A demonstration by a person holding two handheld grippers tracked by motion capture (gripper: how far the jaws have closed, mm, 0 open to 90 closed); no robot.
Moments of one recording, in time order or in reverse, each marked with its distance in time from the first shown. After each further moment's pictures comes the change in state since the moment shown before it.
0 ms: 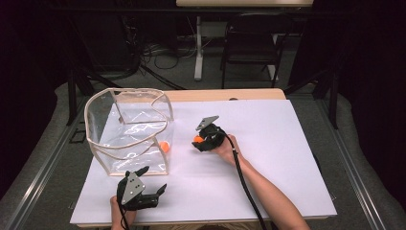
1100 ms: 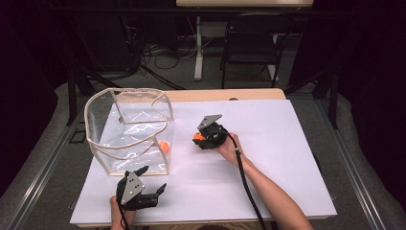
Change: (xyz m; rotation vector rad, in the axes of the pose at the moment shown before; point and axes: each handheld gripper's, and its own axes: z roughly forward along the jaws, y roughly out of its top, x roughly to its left) left arm 0.001 0.000 -0.001 -0.002 0.013 0.001; right arm 0.005 0.008 -0.023 -0.053 -0.018 -0.030
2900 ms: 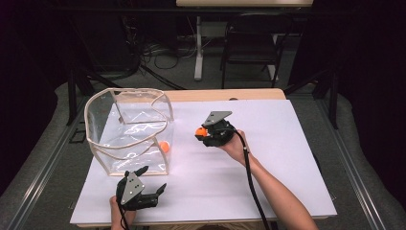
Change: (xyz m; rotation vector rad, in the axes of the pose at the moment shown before) left arm 0.000 0.000 0.000 -0.001 -0.001 -0.001; right arm 0.001 0.013 -0.043 -0.097 -0.005 -0.024
